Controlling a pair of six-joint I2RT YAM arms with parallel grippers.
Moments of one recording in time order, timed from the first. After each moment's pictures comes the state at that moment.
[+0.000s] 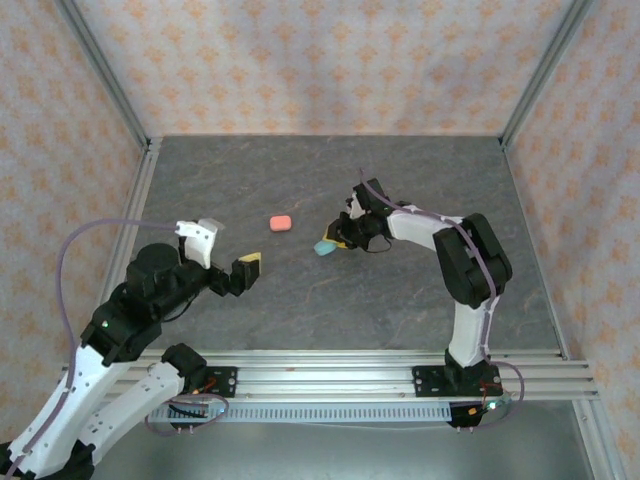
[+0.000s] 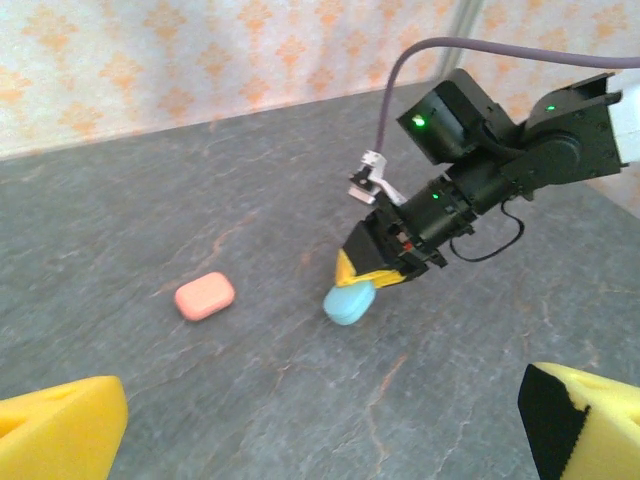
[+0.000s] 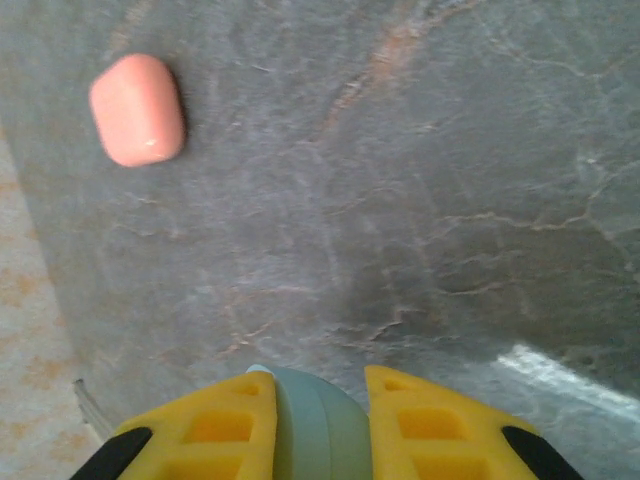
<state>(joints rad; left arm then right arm) -0.52 0.54 0.88 -0.70 0.01 -0.15 0.48 1.92 1.20 -0.29 -0.55 0.75</state>
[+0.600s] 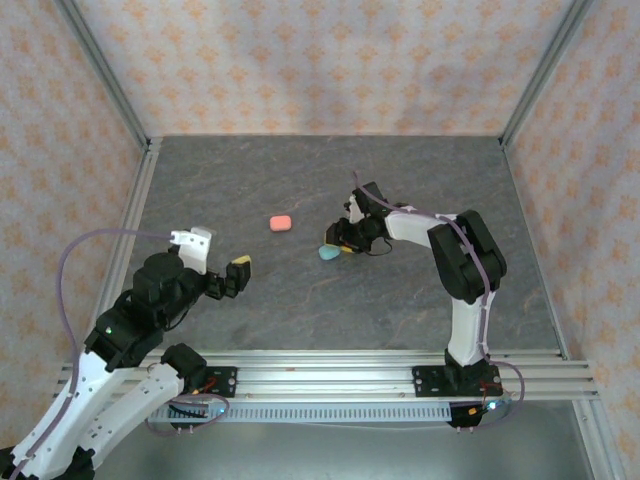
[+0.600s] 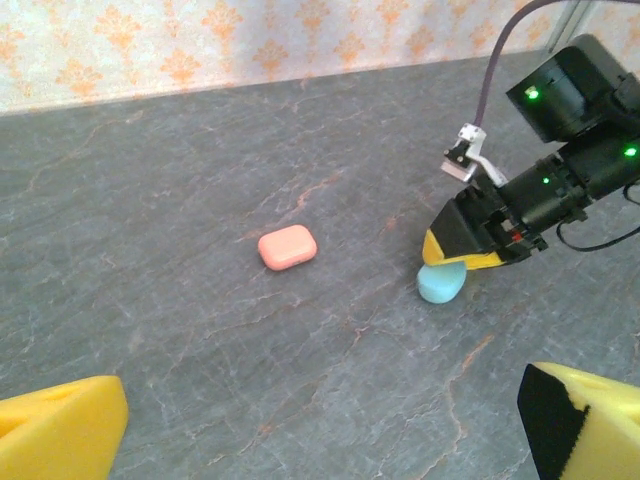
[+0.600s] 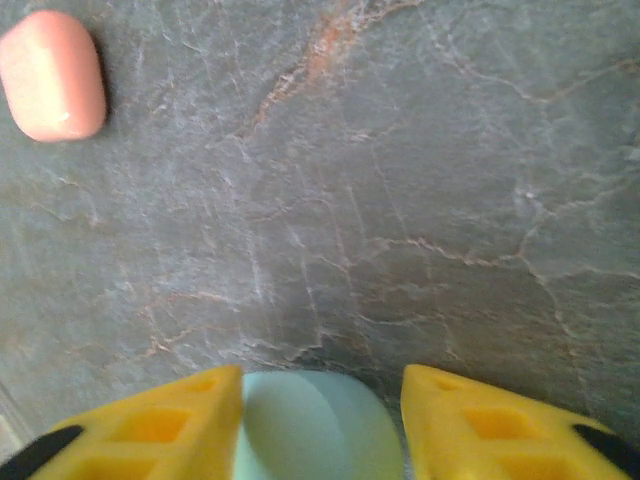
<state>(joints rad) -0.52 0.51 0.80 -0.74 -0.16 -0.17 0.47 1.96 1.20 -0.31 -0.52 0.60</state>
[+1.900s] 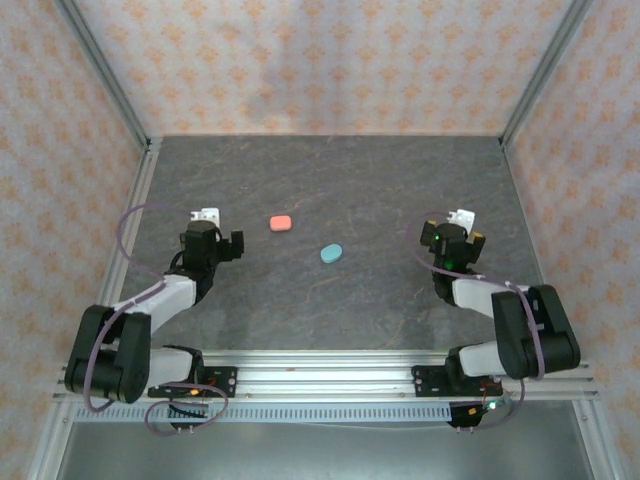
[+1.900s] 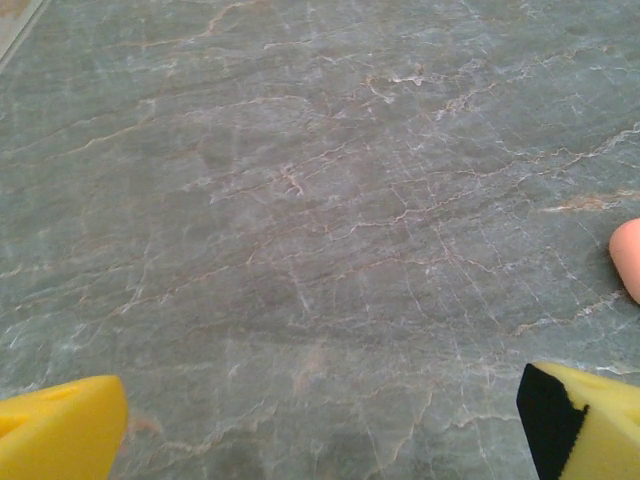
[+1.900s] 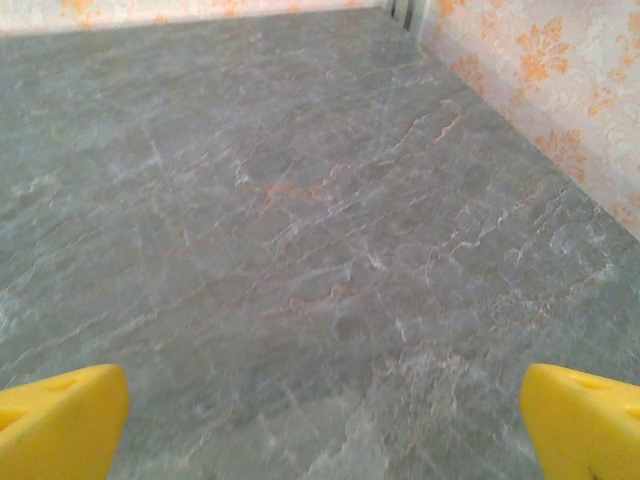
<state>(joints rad) -0.10 1.29 0.45 0.24 -0.23 -0.10 0.13 1.40 0.38 0.55 0.48 0.17</state>
